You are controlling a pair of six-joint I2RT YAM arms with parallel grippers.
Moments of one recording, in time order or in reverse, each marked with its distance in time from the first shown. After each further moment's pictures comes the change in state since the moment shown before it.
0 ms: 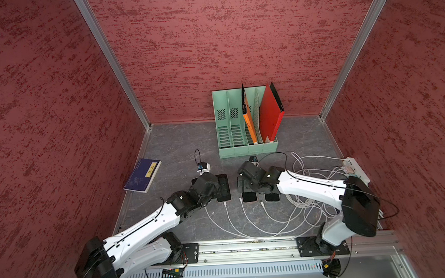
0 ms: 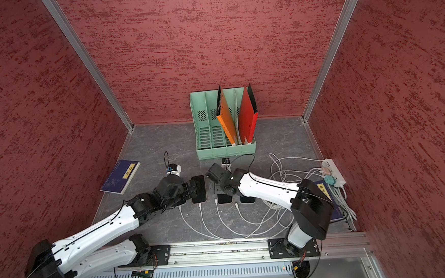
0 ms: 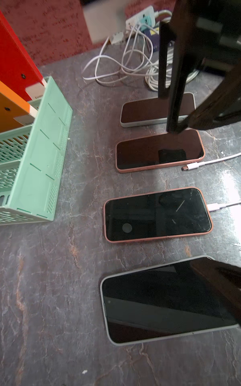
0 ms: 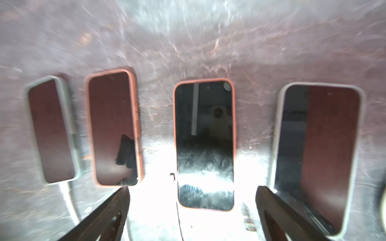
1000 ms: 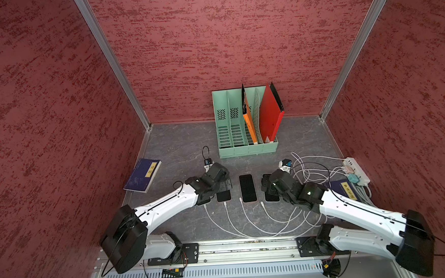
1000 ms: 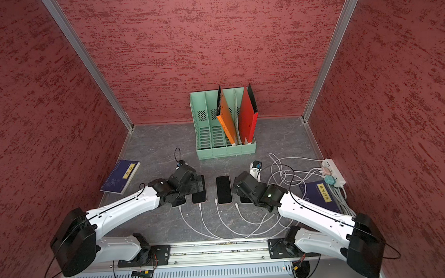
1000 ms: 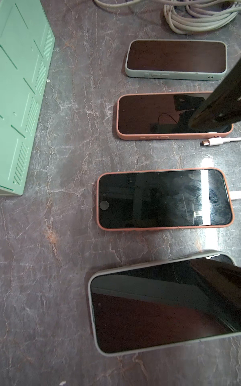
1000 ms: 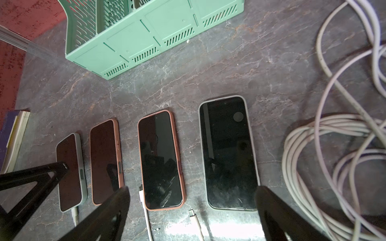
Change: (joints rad) left arm 0.053 0.311 0.154 -0.070 0.019 -0.036; right arm -0.066 -0.473 -0.359 0.082 0.150 0.099
